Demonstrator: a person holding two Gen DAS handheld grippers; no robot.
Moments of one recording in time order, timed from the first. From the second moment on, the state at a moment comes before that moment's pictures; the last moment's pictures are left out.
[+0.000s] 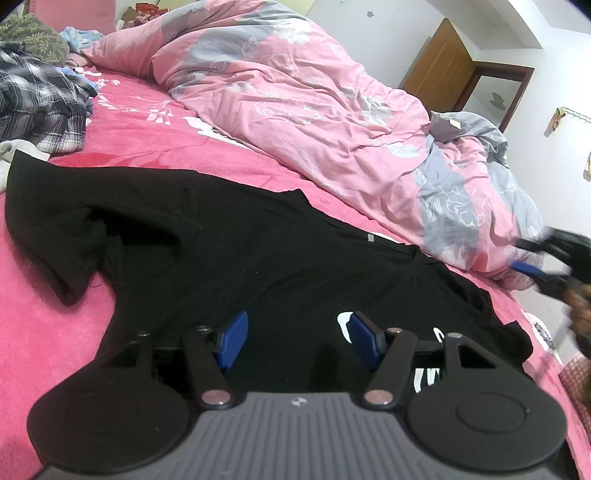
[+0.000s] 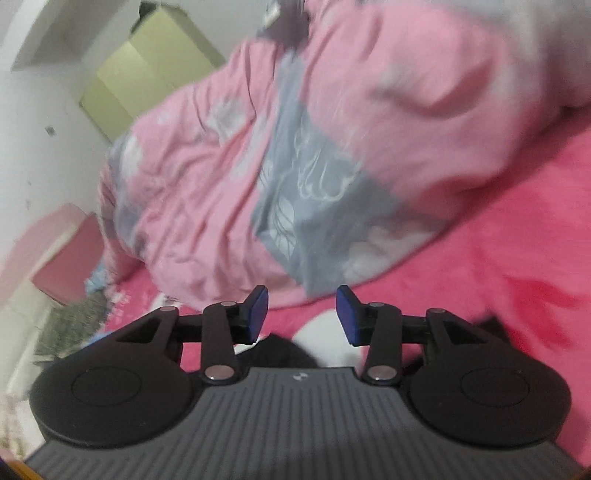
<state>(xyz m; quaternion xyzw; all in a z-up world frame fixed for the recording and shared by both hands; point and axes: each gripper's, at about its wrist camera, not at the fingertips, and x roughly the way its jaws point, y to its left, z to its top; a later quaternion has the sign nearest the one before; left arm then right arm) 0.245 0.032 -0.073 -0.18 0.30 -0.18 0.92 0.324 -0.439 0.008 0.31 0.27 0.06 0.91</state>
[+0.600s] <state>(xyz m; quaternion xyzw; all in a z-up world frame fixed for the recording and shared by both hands) 0.153 0.068 -0.012 -0.15 0.30 -0.14 0.93 0.025 -0.435 0.068 0.32 0.22 0.04 0.92</state>
